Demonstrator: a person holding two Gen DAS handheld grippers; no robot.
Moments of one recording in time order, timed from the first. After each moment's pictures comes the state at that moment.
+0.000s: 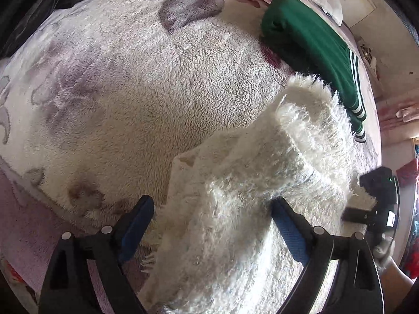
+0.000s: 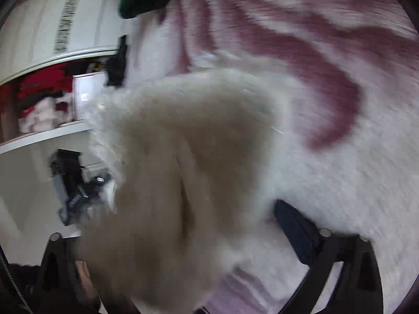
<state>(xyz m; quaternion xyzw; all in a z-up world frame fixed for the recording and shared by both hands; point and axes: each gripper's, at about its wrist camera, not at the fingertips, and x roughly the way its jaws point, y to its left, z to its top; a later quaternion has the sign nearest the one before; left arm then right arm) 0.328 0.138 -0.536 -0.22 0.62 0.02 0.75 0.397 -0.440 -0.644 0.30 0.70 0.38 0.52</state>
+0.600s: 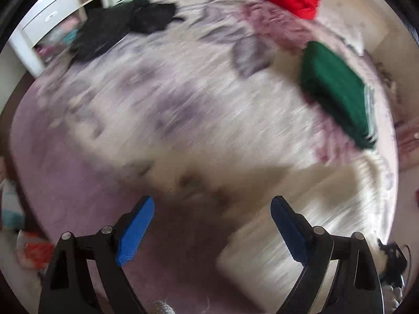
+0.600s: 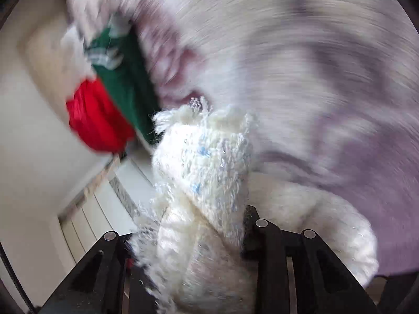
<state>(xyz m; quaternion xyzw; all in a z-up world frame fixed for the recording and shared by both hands) 0.231 0.206 -0.459 -0.18 0.58 0.14 0.78 0.163 -0.558 -0.608 0.75 0.50 0.01 0.43</state>
